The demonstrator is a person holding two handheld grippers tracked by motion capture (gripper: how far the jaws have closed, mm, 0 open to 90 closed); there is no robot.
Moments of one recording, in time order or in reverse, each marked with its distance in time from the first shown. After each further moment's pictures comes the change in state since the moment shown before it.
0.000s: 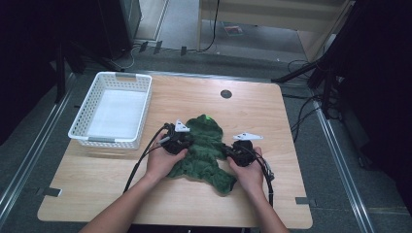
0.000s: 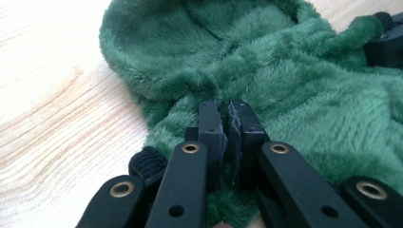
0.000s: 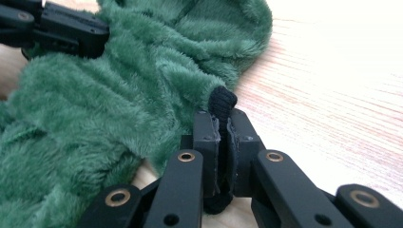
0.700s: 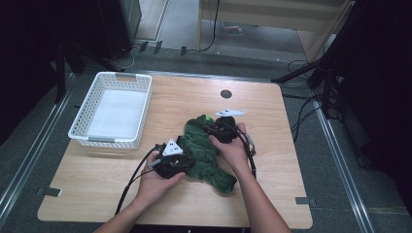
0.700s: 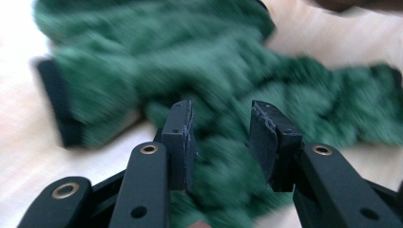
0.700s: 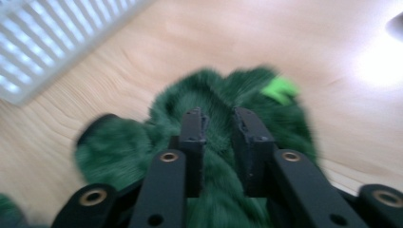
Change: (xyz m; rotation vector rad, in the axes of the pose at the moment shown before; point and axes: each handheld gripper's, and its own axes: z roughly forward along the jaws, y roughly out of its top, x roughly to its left) left arm -0.047 -0.049 -0.050 -0.078 -0.133 0.018; right arm 0.031 0.079 0.034 -0.037 0.059 -0.073
